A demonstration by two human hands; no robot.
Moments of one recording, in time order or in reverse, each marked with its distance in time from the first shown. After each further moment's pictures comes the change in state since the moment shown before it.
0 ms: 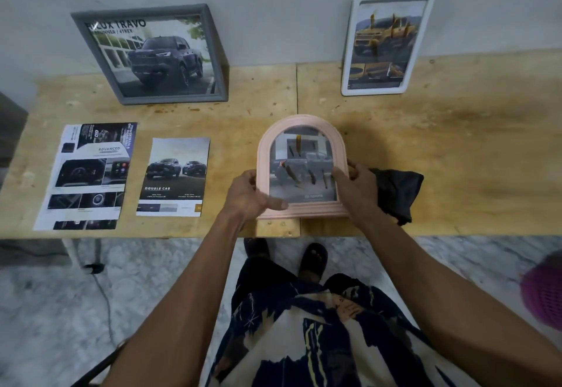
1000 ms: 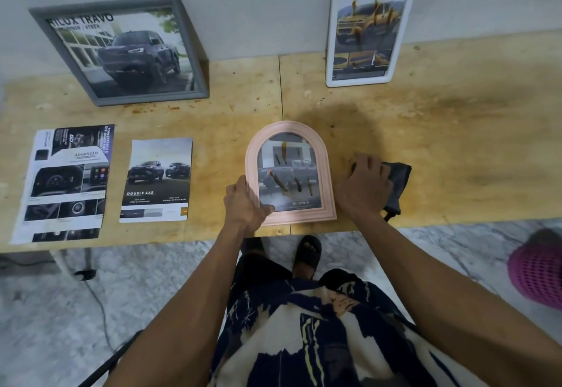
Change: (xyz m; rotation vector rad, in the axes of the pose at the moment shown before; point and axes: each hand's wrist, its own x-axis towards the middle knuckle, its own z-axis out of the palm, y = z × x) left_hand 0.029 -0.045 0.030 0.479 0.150 0.103; right_hand 0.008 0.018 -0.020 -0.808 0.268 -0.173
